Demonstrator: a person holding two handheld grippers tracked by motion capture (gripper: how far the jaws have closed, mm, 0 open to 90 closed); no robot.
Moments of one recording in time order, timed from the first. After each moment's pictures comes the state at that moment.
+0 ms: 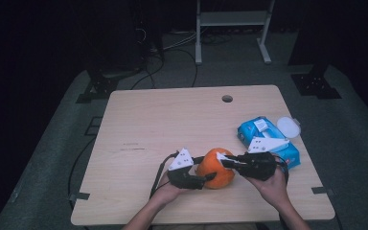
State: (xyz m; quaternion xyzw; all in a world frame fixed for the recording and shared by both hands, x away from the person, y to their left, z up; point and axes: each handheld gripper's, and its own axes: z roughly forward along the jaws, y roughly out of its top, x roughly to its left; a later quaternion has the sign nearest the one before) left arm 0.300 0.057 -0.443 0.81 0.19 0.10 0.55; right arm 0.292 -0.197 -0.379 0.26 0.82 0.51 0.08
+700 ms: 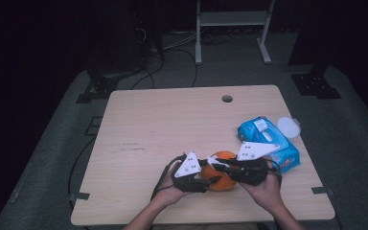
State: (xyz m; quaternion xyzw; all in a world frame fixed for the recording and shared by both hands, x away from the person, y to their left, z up) left arm 0.288 0.047 -0.430 0.82 0.14 0.13 0.54; right arm 0.274 -0.166 -0.368 0.21 0.84 0.49 0.12
